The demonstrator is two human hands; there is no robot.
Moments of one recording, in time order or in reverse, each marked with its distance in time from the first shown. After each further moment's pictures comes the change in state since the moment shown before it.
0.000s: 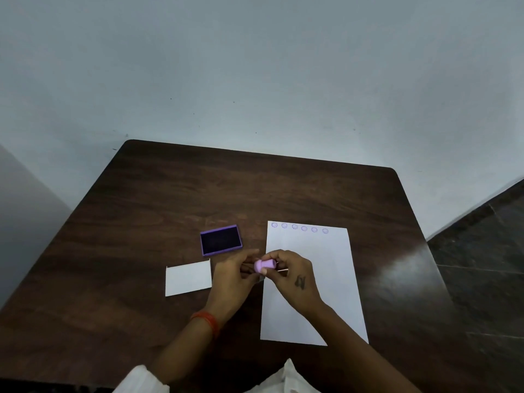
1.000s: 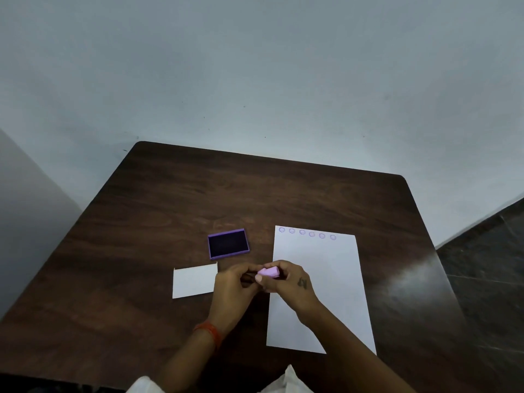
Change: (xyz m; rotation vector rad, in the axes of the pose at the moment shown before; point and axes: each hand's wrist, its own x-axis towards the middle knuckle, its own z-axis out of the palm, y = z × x) left_hand -0.010 -0.006 -0.007 -0.024 0.025 -0.038; right_hand 0.003 -0.004 0.014 0.131 -0.141 0.324
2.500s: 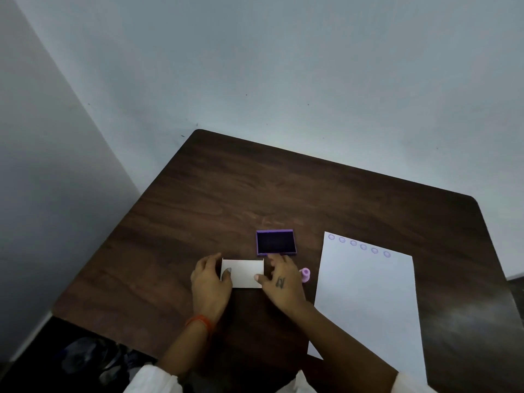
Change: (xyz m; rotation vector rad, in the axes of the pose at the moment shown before) left_hand -0.002 -0.074 -0.082 0.175 0.286 -0.477; right_hand 0.035 -0.012 0.103 -0.519 -0.055 -0.155
